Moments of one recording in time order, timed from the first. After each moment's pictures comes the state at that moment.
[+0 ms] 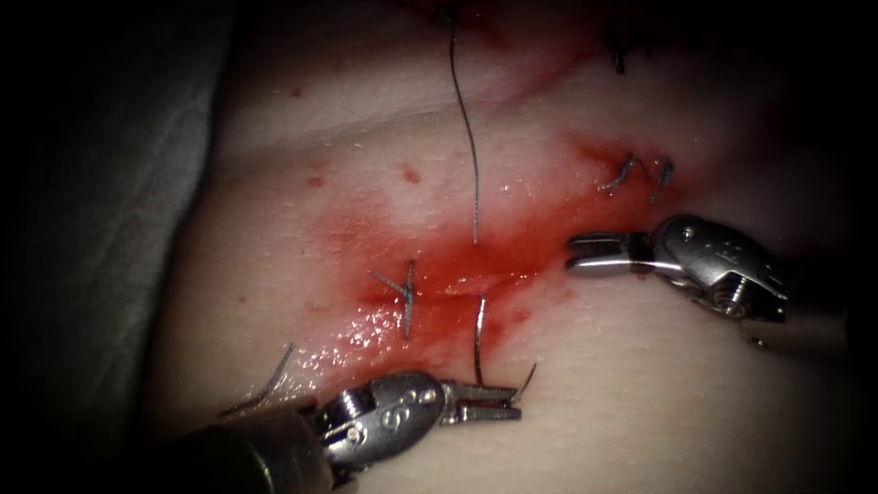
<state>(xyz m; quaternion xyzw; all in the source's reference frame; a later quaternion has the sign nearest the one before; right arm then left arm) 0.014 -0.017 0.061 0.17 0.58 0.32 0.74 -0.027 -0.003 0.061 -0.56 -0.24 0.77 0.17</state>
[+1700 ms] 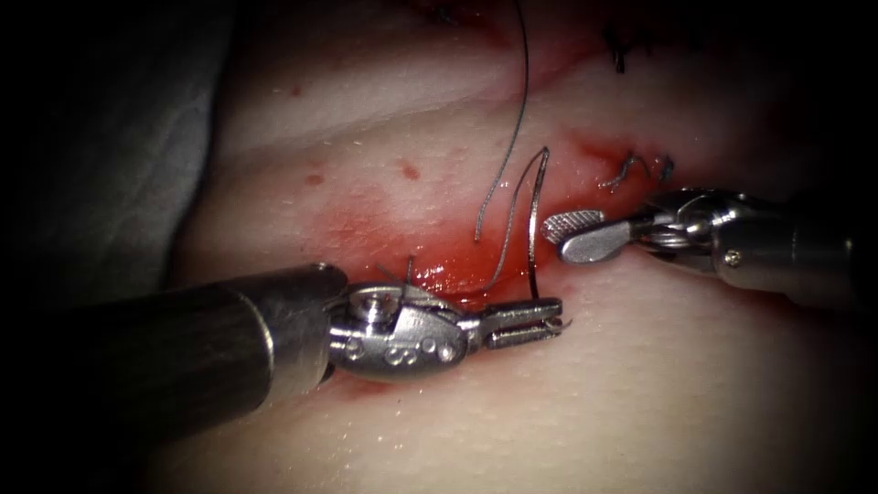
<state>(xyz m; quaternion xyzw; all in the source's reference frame) 0.018 -0.017 0.056 0.51 0.50 0.54 0.44 -0.027 0.002 0.060 -0.58 0.11 0.80 -0.07</state>
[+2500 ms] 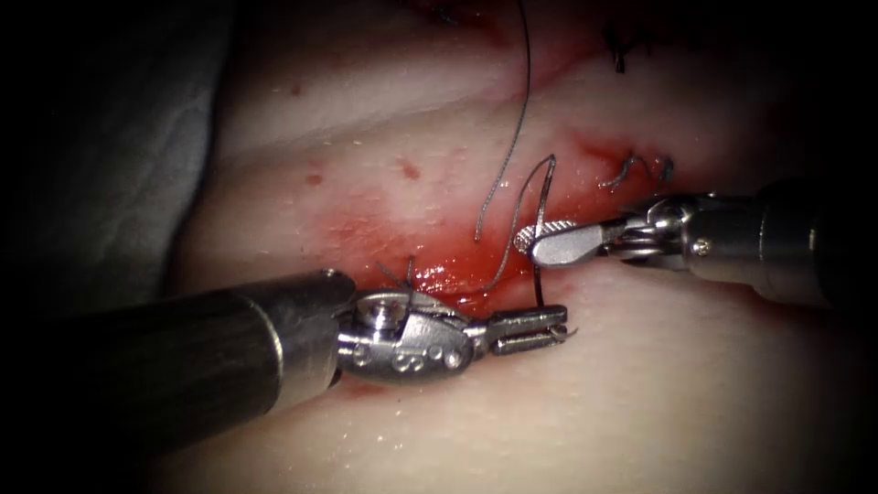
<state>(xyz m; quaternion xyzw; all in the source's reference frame) 0.020 -0.016 0.056 0.49 0.50 0.58 0.41 -0.028 0.001 0.061 -0.58 0.11 0.80 -0.07</state>
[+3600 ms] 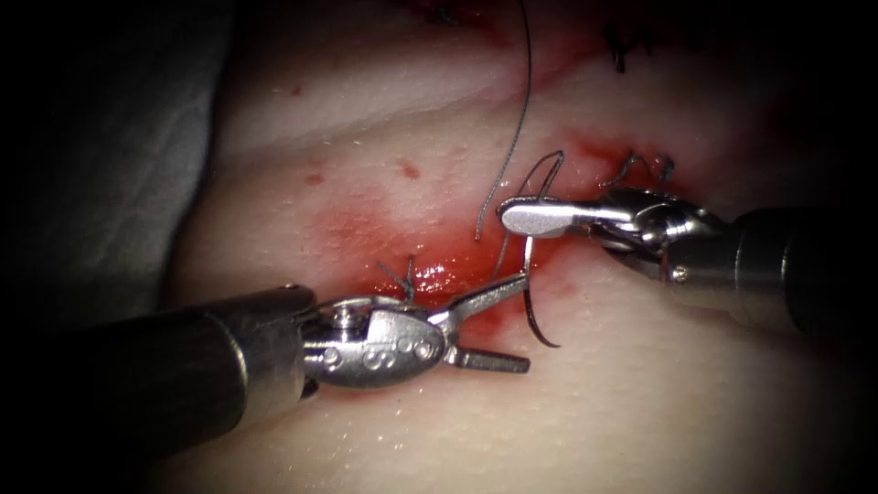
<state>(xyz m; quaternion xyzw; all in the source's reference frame) 0.020 -0.015 0.058 0.34 0.59 0.52 0.52 -0.024 0.001 0.061 -0.55 -0.02 0.83 0.01</state>
